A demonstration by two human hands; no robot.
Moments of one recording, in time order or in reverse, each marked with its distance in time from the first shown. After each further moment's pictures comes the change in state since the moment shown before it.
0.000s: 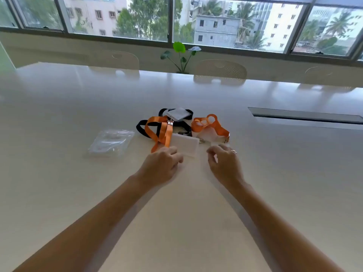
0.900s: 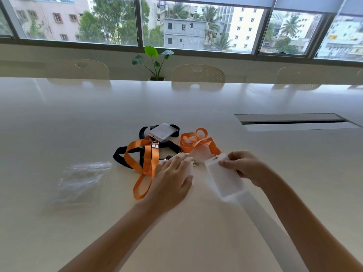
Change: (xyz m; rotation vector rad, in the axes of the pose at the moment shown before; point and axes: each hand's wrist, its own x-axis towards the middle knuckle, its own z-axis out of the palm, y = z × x) left_hand 0.066 -0.015 0.046 -0.161 0.029 0.010; right_hand 0.077 0.055 -0.036 0.619 -0.334 0.739
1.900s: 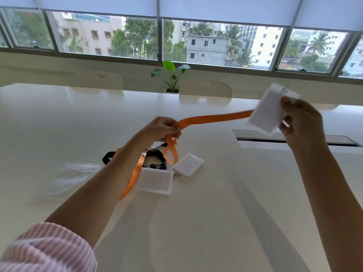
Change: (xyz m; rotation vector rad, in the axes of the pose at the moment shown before) left_hand 0.154 -0.008 -0.056 -0.800 -0.158 -0.471; right_hand -0.001 -0.090 -0.154 0.679 0.383 -0.499
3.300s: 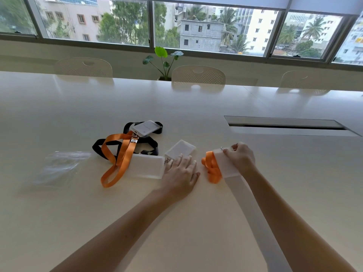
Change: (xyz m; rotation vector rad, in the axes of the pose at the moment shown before) left_hand -0.085 -0.077 0.150 1.021 0.019 0.109; right_hand -0.029 0.155 -0.021 -1.211 -0.076 0.154
